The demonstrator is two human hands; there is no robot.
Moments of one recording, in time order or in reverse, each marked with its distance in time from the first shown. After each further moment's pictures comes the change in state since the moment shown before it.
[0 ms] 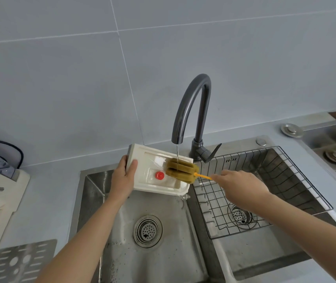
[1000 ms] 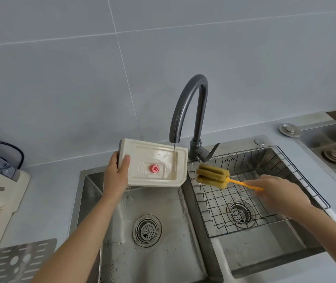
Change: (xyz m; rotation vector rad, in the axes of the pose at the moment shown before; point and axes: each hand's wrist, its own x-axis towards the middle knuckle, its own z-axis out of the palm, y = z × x) left_hand -0.005 0.015 -0.011 -0.049 0.107 -0.021; right_hand -0.045 0.064 0.017 0.129 -0.043 0.292
